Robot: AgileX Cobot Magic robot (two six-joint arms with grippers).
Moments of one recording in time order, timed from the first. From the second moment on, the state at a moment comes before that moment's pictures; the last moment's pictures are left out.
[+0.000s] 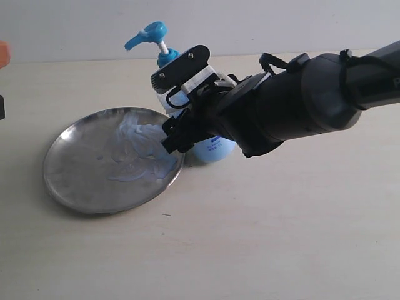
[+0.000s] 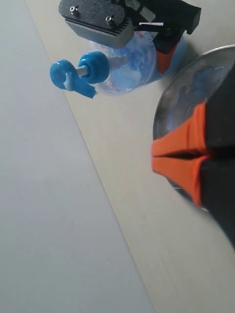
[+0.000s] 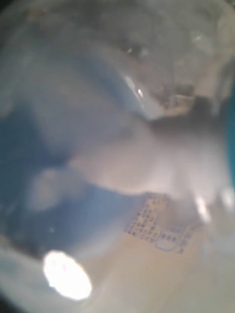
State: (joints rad) left arm -0.44 0.85 -0.56 0.08 0.11 0.08; right arm 0.66 1.92 -1.05 1.45 -0.36 -1.51
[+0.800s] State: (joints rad) left arm -0.44 1.10 -0.81 0.08 0.21 0.12; right arm 0.66 1.92 -1.05 1.45 -0.35 -1.51
